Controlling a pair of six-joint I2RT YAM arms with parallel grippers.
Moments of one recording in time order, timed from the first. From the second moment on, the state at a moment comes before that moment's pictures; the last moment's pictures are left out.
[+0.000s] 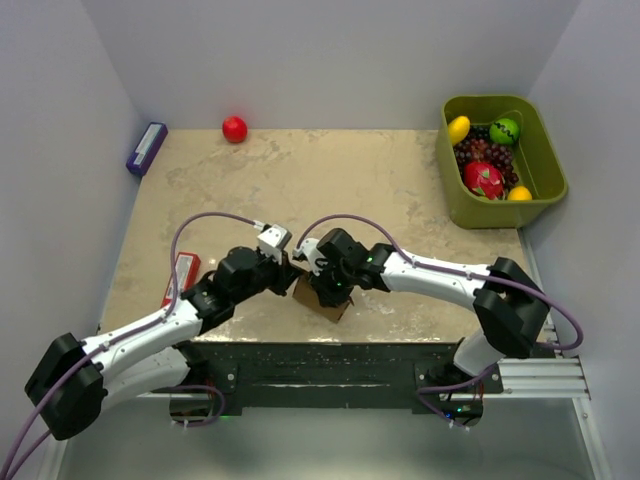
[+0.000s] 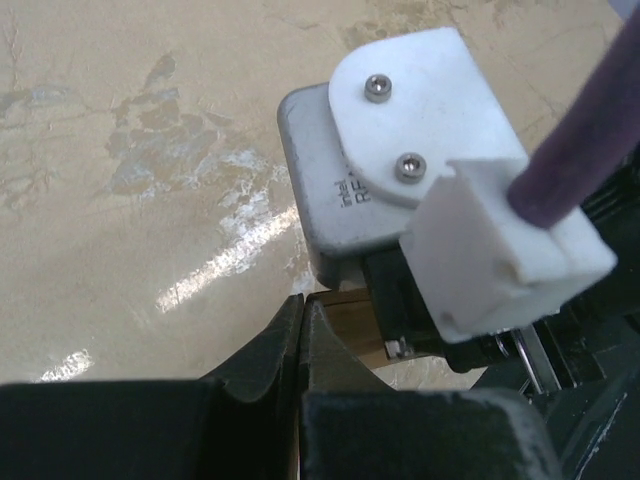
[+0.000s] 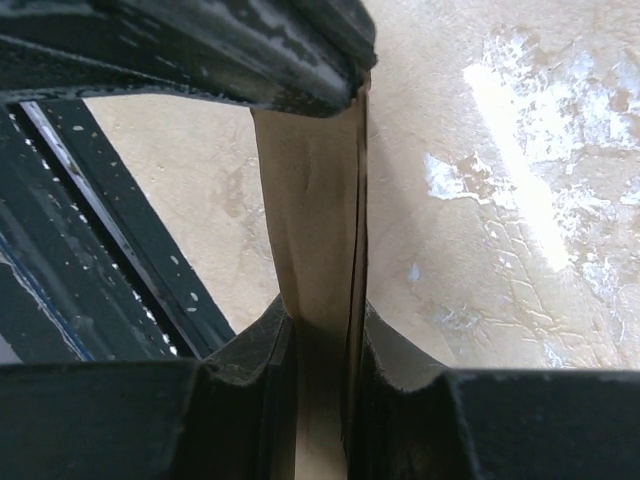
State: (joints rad) left arm -0.75 0.99 0.47 0.11 0.07 -0.30; right arm 0.94 1.56 1.00 -0.44 -0.20 0.03
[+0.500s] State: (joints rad) left arm -0.76 0.94 0.22 0.50 0.03 -0.37; right arm 0.95 1.58 1.00 -0.43 -0.17 0.03
